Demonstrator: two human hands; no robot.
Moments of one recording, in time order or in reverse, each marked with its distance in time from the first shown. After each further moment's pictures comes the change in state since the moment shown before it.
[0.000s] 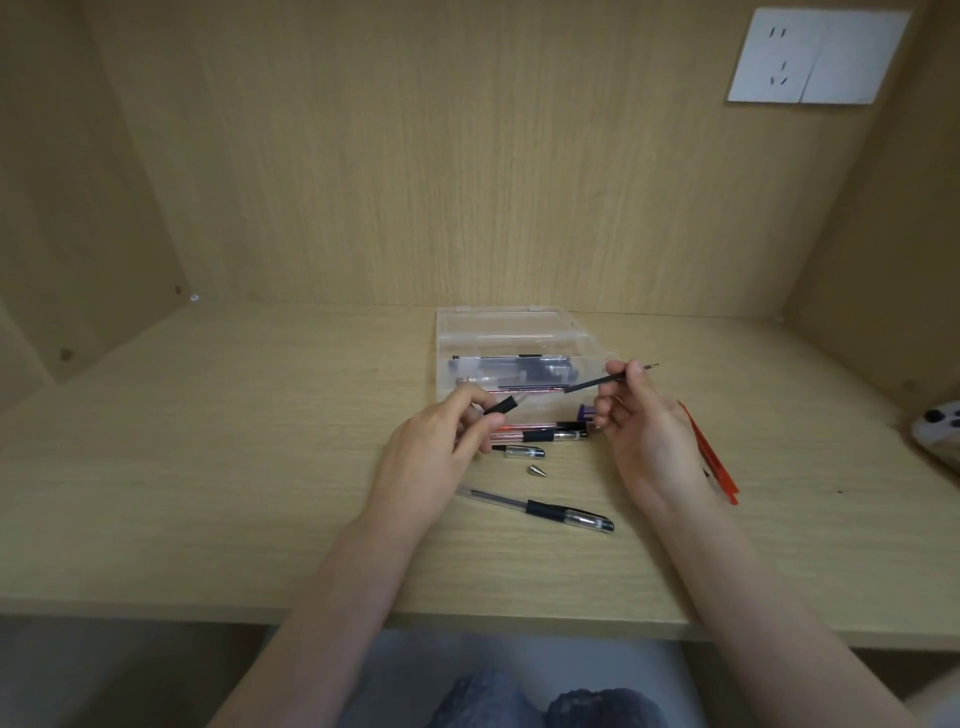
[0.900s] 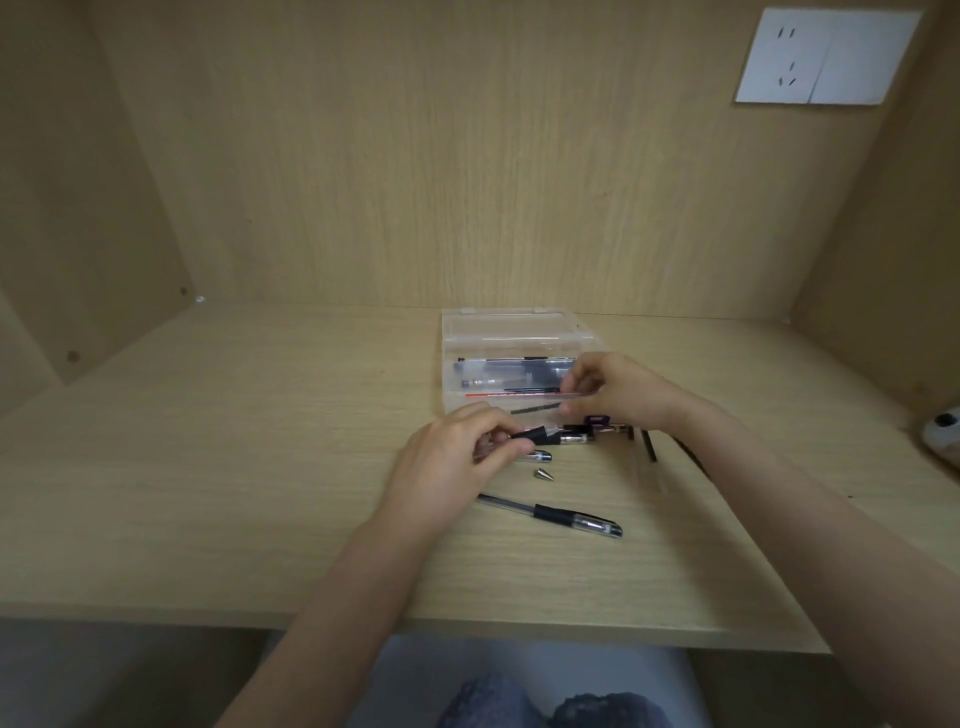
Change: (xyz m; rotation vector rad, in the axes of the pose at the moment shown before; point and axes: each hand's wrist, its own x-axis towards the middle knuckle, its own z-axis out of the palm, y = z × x) left_hand 0.000 0.003 0.002 -0.030 -0.039 0.062; right_hand 0.065 -0.020 0.004 -1.375 -0.513 0.087
